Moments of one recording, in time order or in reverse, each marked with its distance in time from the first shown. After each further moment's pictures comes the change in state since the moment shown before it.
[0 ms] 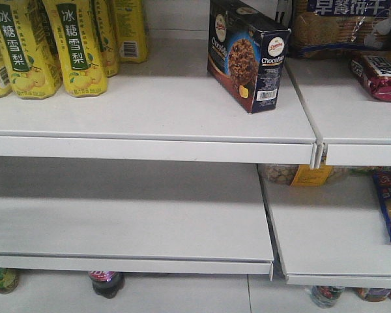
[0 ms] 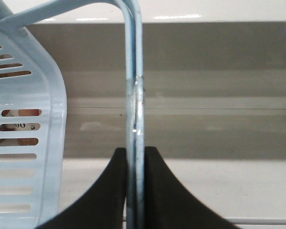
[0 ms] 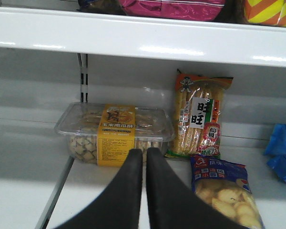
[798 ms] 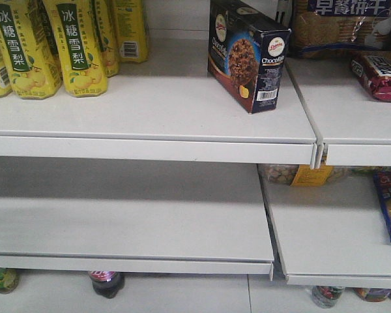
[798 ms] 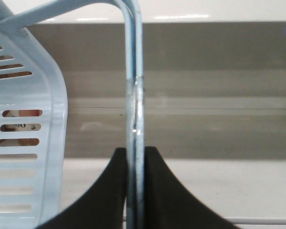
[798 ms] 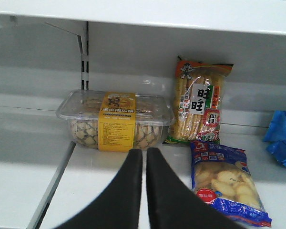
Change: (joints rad) left arm 0.000 0.000 0.000 0.000 0.001 0.000; right arm 0.000 -0.187 0.034 0.014 0.177 -0.013
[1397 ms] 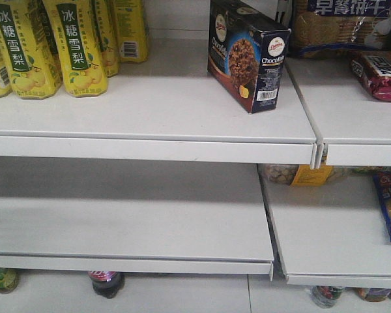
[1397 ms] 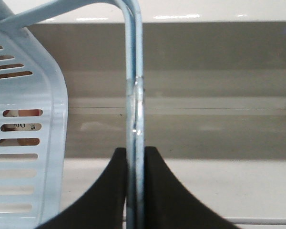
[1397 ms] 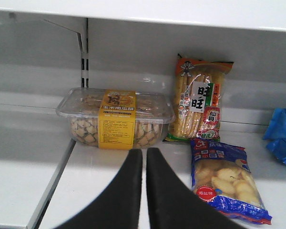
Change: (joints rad) left arm 0.000 0.000 0.000 0.000 0.000 0.000; right arm 0.000 0.000 0.000 0.001 0.008 0.000
